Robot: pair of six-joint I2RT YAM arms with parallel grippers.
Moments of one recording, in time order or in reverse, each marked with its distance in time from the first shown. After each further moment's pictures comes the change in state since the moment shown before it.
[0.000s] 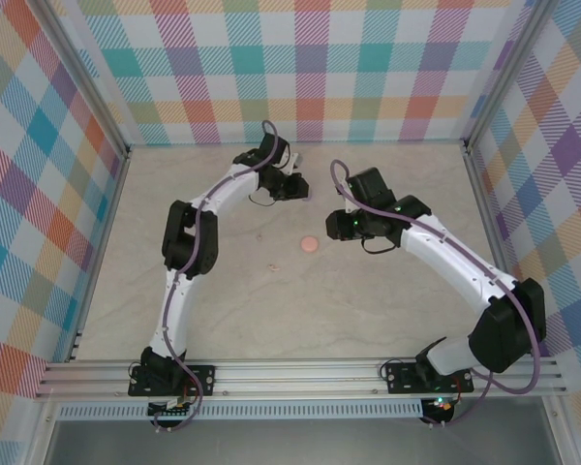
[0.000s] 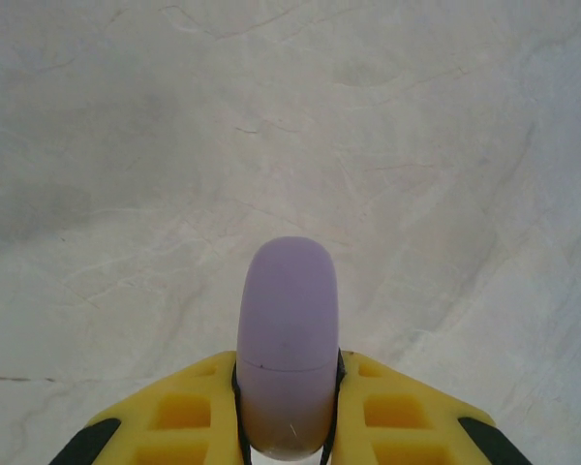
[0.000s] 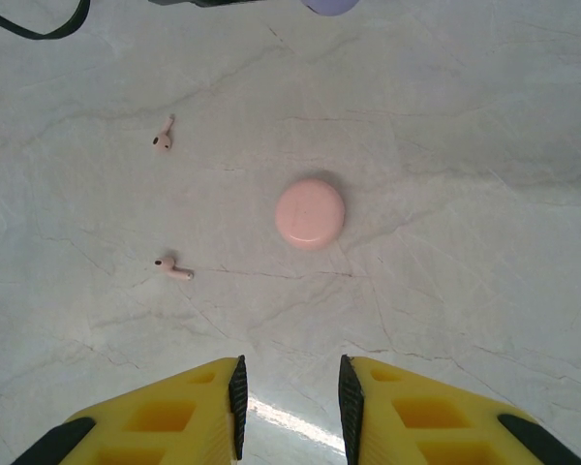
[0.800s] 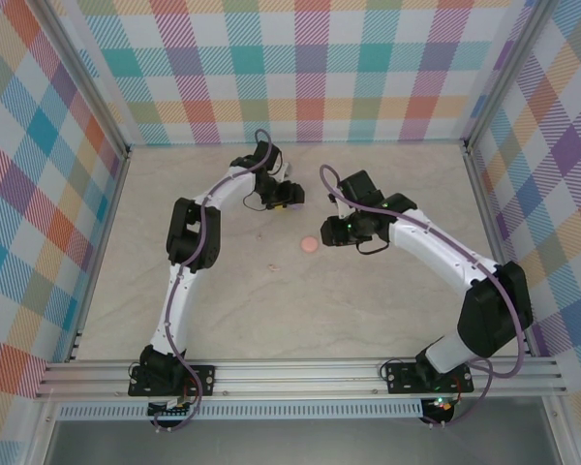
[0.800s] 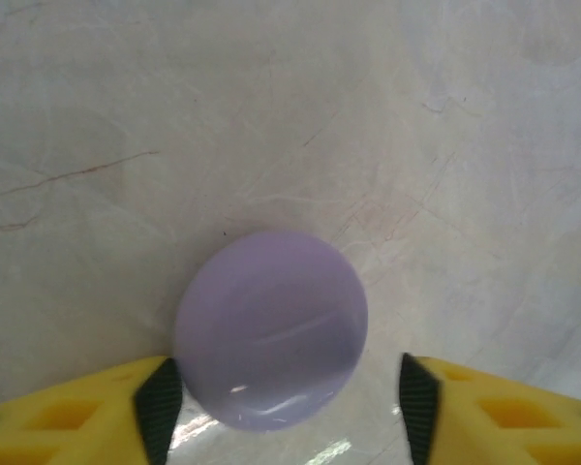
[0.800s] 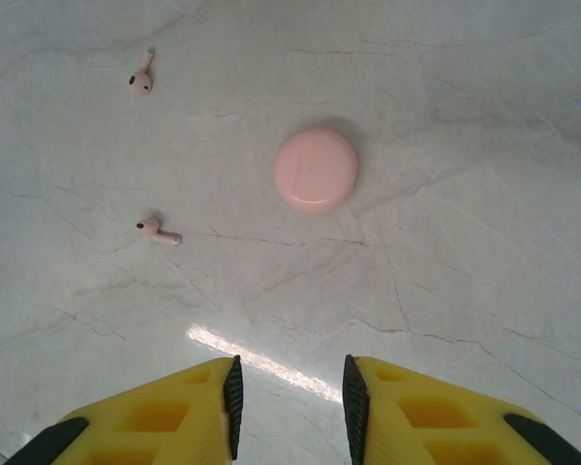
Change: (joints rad) left arm 0.047 0.103 0.037 -0.055 -0.021 0.009; right arm 0.000 0.097 0.003 -0.022 -0.060 -0.021
